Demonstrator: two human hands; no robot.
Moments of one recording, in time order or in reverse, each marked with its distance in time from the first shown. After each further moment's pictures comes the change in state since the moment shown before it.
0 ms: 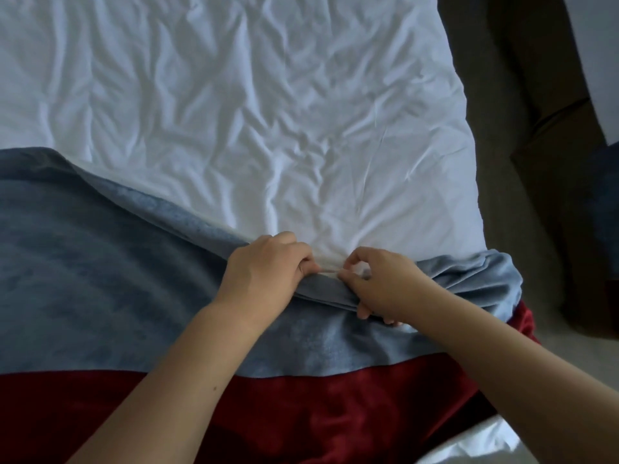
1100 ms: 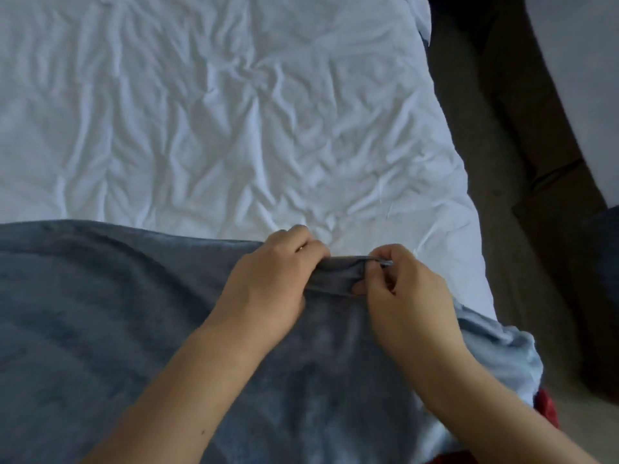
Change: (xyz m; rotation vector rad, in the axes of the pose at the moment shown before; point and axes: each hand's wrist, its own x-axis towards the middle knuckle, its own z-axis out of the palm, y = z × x) left_hand 0.065 -0.005 -0.061 -0.017 0.267 0.182; right_hand 0.007 -0.042 -0.050 0.360 0.634 -0.067
